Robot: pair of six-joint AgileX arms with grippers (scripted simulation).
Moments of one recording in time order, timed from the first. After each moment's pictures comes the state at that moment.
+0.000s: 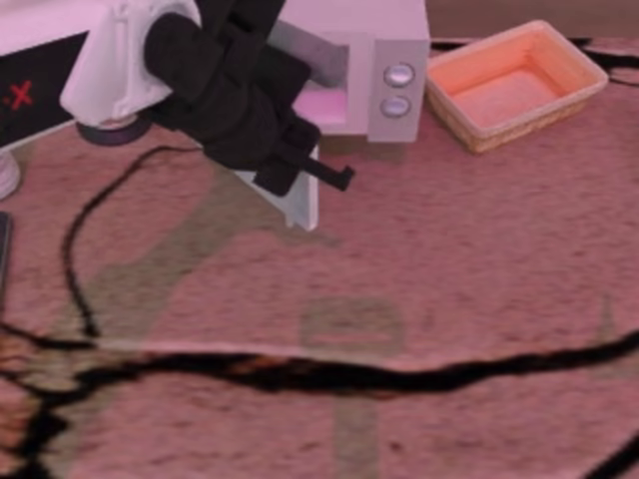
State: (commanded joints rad) left arm -0.55 1.78 1.42 -0.69 0.05 0.09; right arm 0.00 0.00 0.00 0.00 0.00 0.00
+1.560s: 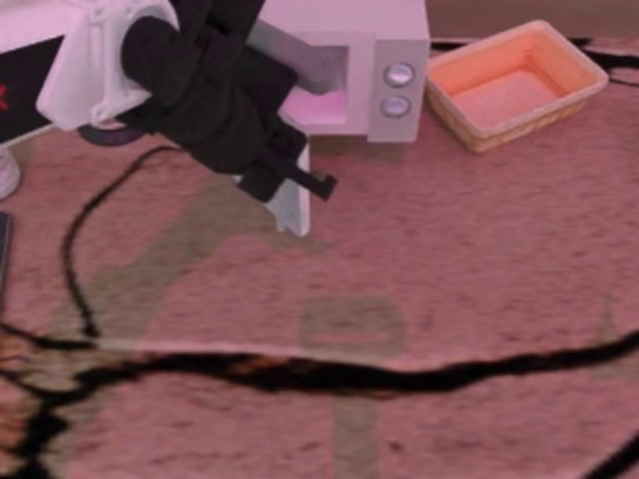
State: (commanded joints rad) left arm -0.53 1.75 1.39 -0.68 0.09 0.16; right arm 0.00 0.00 0.00 0.00 0.00 0.00
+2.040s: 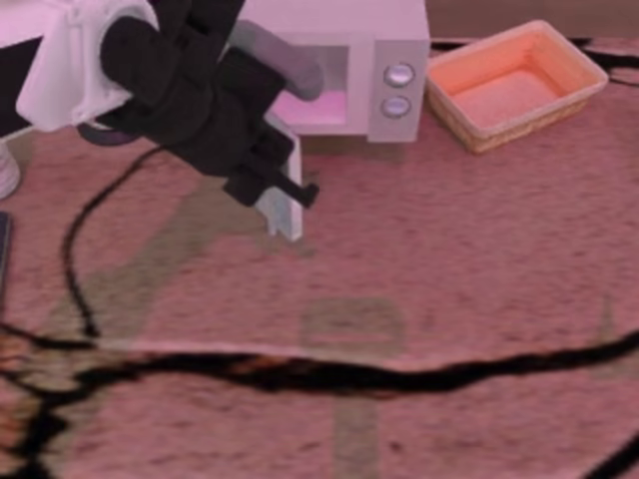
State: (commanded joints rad) left arm -0.50 1.72 1.36 -0.69 0.14 0.24; right arm 0.00 0.00 0.00 0.00 0.00 0.00
